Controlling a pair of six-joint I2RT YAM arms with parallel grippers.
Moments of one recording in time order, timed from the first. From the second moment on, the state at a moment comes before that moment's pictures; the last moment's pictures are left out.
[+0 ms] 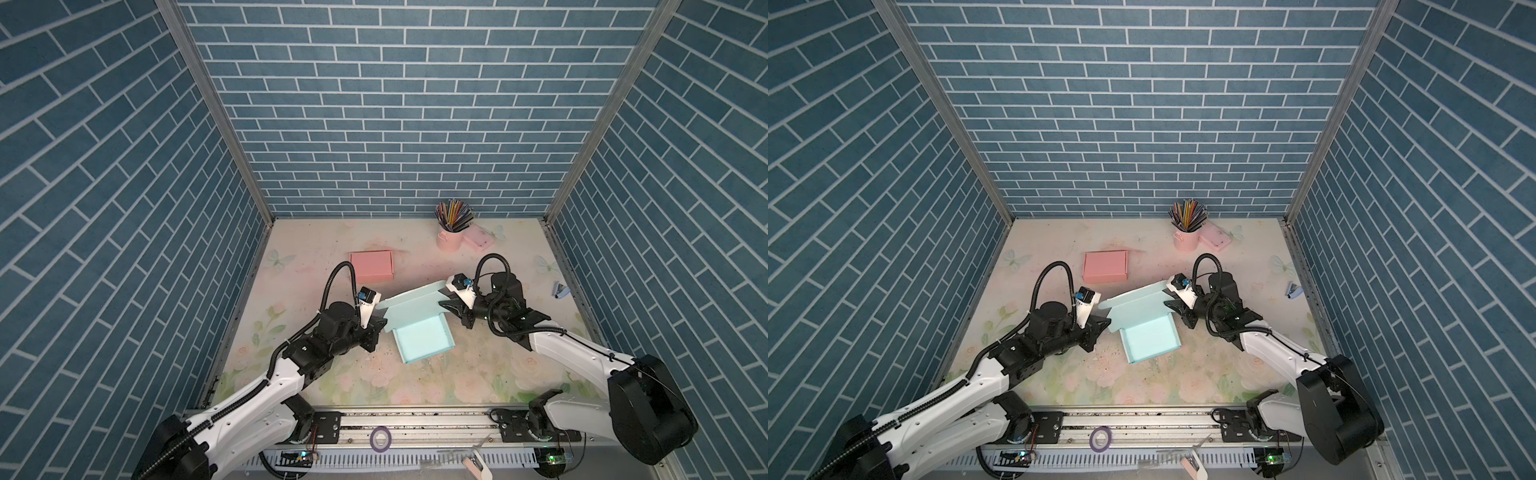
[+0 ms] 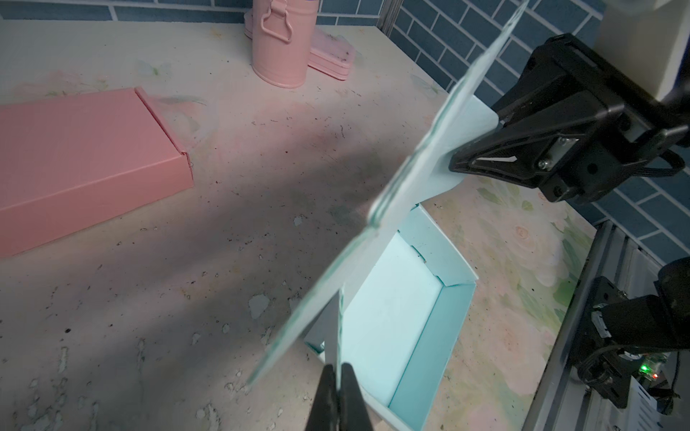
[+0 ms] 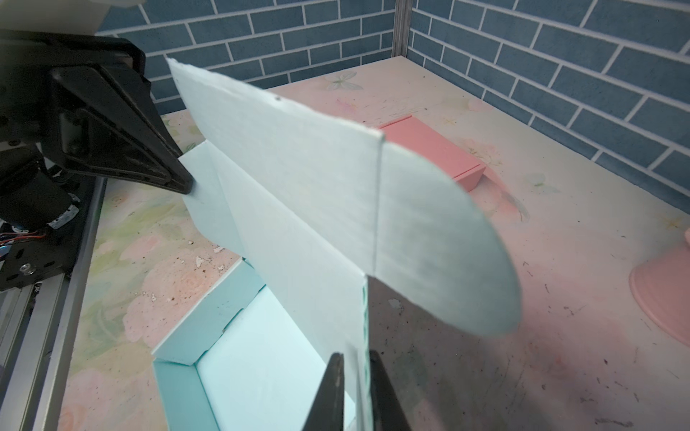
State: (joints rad) left arm -0.66 0.91 0.46 -0.08 0.20 -0.26; right arm 0.50 1.25 0.59 0.16 -0.64 -0.30
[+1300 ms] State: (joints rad) left arm -0.66 1.08 0.58 -0.11 0.11 -0.19; right arm 0.66 1.25 0.62 0.07 -0.20 -0.19
